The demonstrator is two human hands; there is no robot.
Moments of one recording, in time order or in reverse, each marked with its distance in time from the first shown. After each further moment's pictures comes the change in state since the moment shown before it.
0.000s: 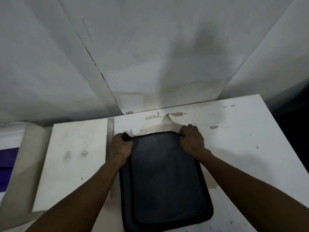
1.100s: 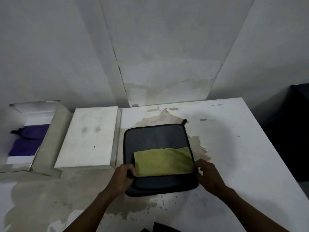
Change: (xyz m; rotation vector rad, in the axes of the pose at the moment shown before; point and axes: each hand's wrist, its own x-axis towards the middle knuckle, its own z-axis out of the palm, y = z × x) left_hand -0.171 -0.110 -0.037 0.290 -0.274 0.415; right_hand -0.196 0.109 0.009 0.195 0.004 -0.257
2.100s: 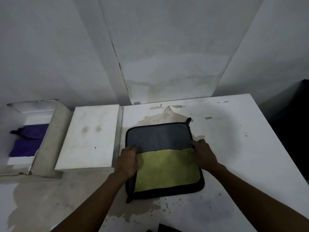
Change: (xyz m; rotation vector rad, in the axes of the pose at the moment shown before) left_hand 0.057 0.006 -0.004 0.417 0.024 -0.008; right_hand 0.080 -0.021 0.001 -0.154 -0.173 0.239
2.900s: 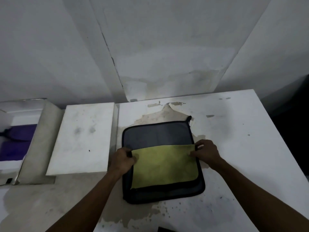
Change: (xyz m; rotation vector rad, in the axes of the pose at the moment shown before) left_hand 0.025 -0.004 -0.003 -0.459 -0.012 -0.354; right_hand 0.022 0.003 -0.012 0.490 -0.008 0.327
